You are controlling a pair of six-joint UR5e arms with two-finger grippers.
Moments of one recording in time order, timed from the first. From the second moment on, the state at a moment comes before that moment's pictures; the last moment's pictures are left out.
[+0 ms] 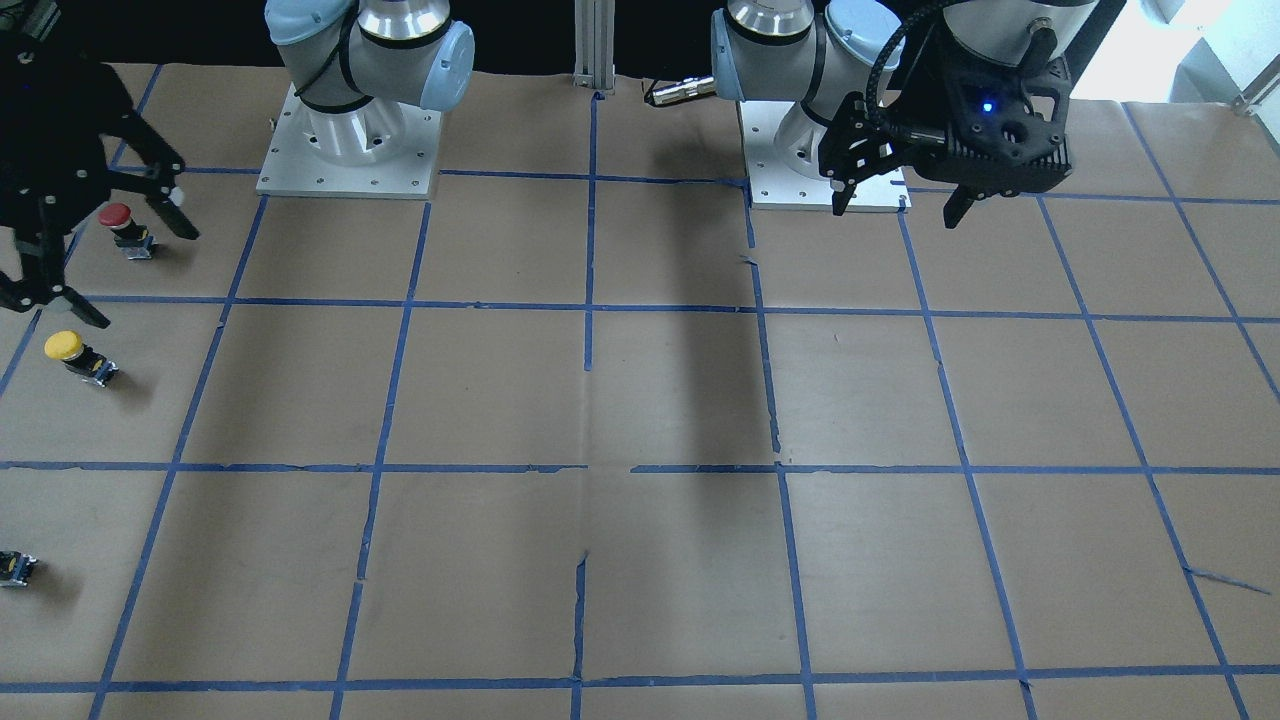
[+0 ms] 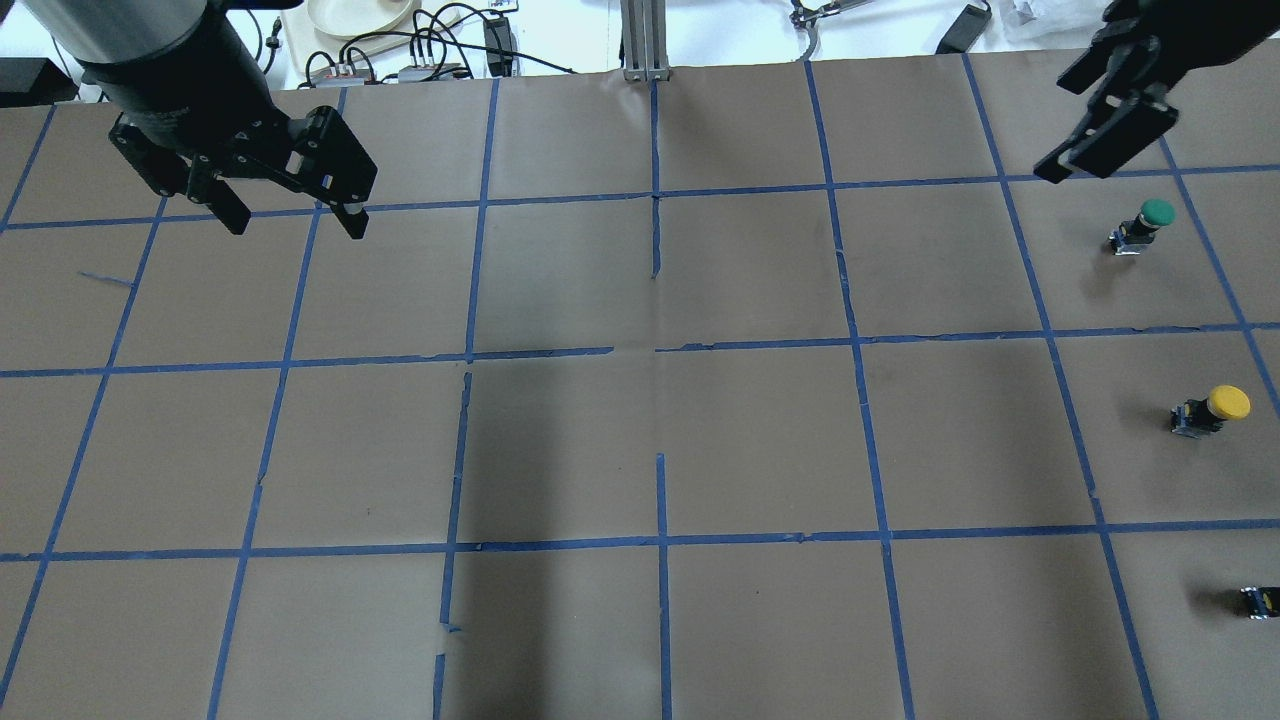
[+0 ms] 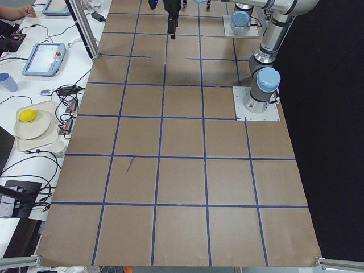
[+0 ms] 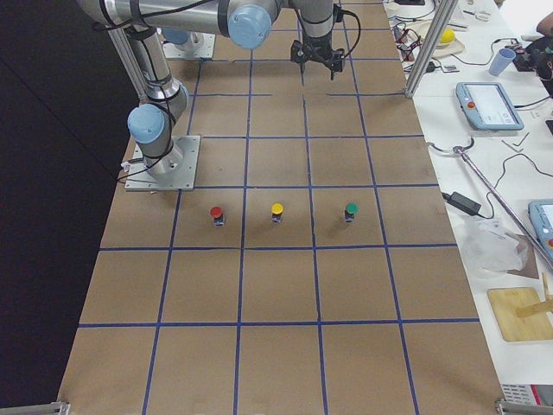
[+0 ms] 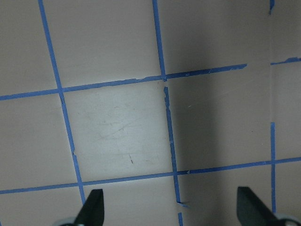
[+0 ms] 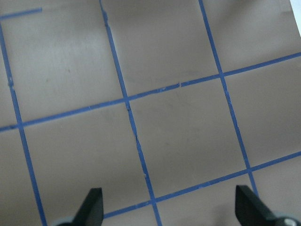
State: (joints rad) left arm -1.55 -1.57 -1.42 -1.76 1.54 0.12; right arm 1.35 -1.57 1.50 -1.59 -1.34 -1.28
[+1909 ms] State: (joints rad) left arm -1.54 -1.52 -1.49 -1.65 1.57 0.12; right arm 1.67 -1.59 1.53 -1.56 -1.57 0.24
